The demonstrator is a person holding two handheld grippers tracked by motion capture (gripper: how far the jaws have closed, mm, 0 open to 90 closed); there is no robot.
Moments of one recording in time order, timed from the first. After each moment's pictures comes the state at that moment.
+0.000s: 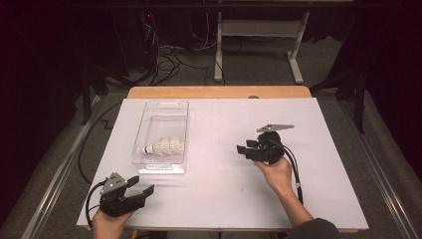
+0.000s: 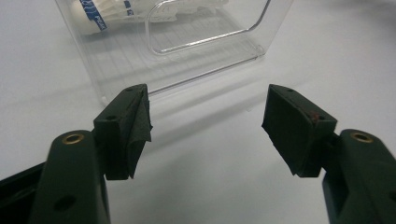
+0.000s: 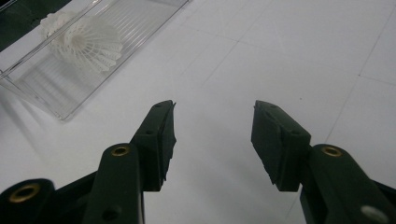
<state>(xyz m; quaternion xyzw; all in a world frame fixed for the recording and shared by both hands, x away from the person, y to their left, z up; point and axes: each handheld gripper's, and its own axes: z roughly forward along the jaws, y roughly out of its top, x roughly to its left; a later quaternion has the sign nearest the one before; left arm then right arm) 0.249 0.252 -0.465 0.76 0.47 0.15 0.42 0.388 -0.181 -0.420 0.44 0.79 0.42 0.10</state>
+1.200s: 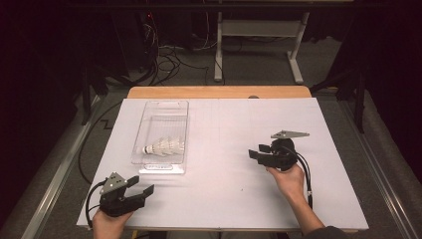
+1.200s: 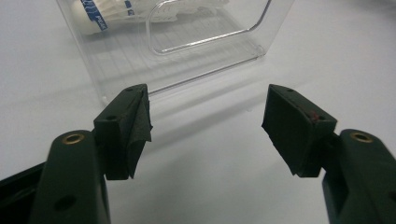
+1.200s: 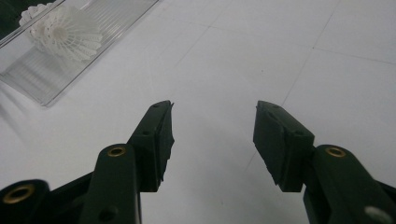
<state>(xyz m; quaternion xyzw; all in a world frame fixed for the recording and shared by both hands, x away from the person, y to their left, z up) 0.249 0.253 -0.465 0.76 0.47 0.15 0.42 0.373 -0.215 -0.429 0.45 0.78 0.42 0.11</state>
